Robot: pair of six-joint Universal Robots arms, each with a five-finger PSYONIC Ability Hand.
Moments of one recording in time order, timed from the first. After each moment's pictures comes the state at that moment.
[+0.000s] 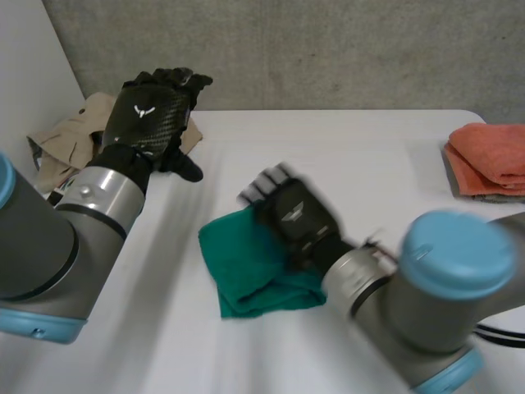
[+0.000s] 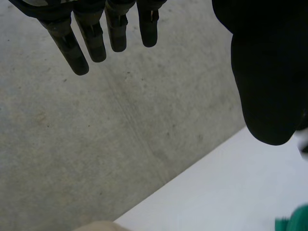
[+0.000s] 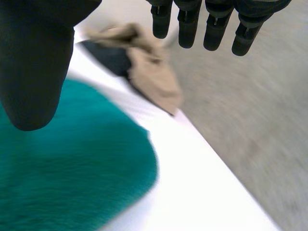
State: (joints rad) left arm 4.22 -1.71 -1.65 3.52 -1.54 3.29; right arm 2.22 -1.19 1.68 -0.39 1.34 2.67; left_hand 0.20 0.21 0.21 0.20 0.05; right_hand 0.22 0.21 0.21 0.20 0.04
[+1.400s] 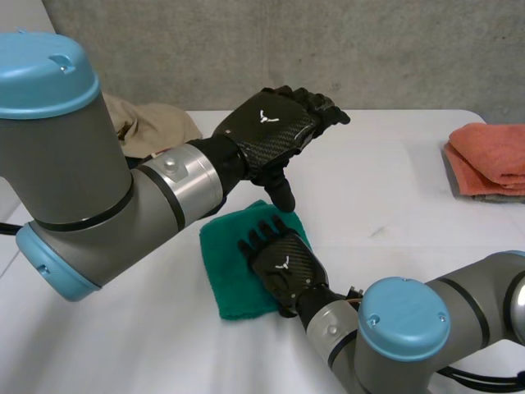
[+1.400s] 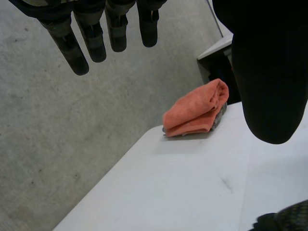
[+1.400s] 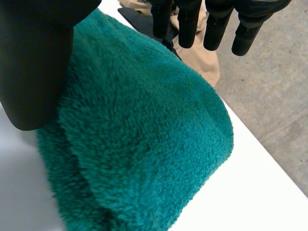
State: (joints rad) left arm 4.08 -1.94 -1.19 3.08 -1.15 3.39; right arm 2.32 -1.01 1.77 -0.57 1.45 2.63; left_hand 0.20 0.21 0.21 0.20 0.05; right_hand 0.22 0.21 0.21 0.20 0.04
